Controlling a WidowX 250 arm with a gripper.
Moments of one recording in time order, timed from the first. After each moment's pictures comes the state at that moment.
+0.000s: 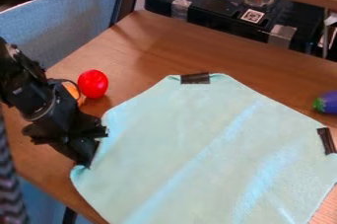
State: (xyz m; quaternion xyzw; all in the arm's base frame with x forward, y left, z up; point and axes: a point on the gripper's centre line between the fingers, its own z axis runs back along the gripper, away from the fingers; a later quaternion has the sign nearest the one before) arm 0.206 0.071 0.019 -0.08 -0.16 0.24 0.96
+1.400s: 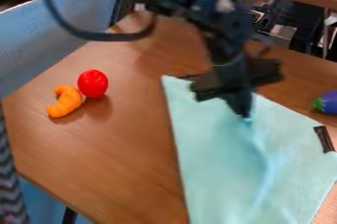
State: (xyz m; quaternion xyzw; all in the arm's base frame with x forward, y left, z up) arm 0.343 -0.102 0.085 -0.15 -0.22 0.27 0.92
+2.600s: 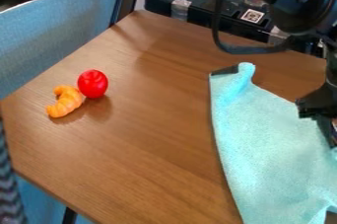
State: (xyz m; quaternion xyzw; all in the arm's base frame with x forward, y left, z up) arm 0.389 -0.212 0.066 -0.16 -0.21 0.17 0.95
